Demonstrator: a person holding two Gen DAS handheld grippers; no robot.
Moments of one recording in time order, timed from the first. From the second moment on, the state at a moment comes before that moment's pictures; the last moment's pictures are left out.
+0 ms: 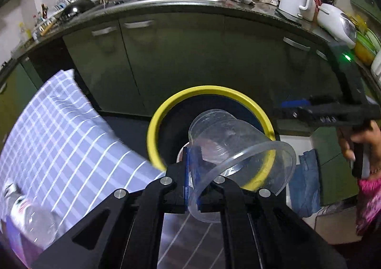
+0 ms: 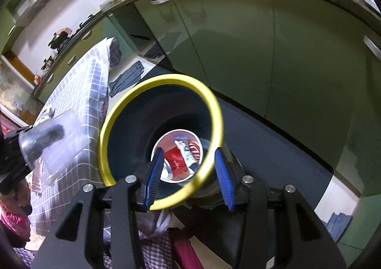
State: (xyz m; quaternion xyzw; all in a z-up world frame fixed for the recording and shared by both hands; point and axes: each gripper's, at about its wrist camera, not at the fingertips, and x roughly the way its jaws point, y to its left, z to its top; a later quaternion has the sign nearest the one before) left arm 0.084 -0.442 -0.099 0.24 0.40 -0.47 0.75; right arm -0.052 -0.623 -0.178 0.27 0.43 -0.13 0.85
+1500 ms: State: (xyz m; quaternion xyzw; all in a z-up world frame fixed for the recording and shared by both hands) left arm 0.086 -0.033 -0.079 0.02 0.35 -0.17 0.92; right arm 0.171 -0.328 -0.092 0.03 0.48 0.23 0.85
